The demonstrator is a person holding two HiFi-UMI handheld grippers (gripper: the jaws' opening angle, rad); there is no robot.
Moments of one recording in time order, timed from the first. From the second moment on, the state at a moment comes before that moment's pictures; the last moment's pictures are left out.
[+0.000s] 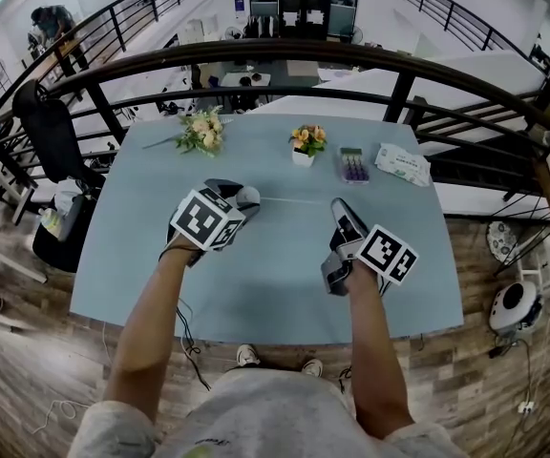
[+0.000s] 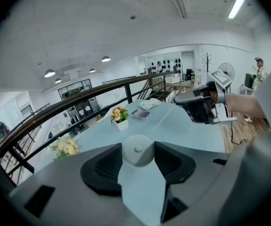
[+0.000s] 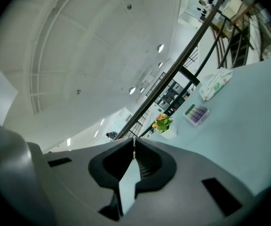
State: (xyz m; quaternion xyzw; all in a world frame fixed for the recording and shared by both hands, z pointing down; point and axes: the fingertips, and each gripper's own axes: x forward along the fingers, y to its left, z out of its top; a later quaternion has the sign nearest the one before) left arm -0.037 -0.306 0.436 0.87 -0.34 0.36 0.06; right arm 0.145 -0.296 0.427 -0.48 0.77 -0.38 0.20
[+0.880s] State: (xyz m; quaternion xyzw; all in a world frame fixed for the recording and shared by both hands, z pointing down) left arm -0.055 -0.316 0.442 0.85 -0.38 0.35 0.09; right arm 0.165 -0.299 0.431 -0.49 0.76 -0.37 0.20
